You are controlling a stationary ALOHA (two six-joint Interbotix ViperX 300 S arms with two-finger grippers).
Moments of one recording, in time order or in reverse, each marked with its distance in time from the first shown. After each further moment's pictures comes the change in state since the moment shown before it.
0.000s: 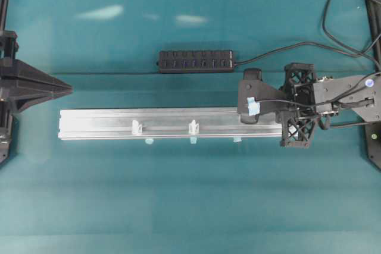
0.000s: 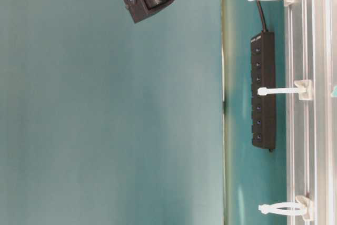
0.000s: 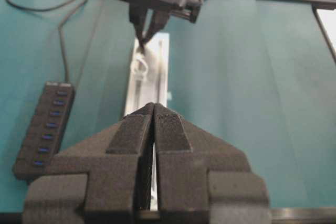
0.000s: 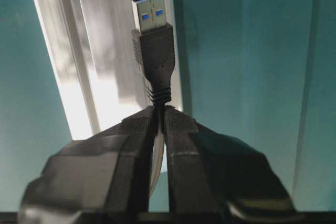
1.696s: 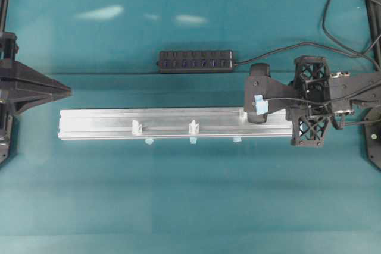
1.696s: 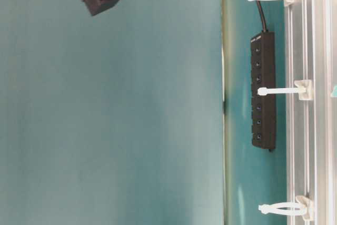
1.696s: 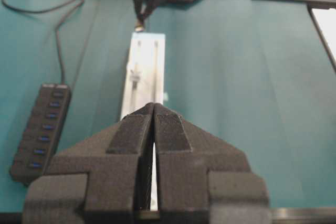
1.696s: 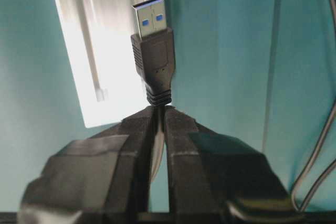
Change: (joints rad) left arm -0.011 -0.003 0.000 0.000 -0.002 0.003; right arm 0.037 -0.104 -0.063 -0.008 0.216 -0.014
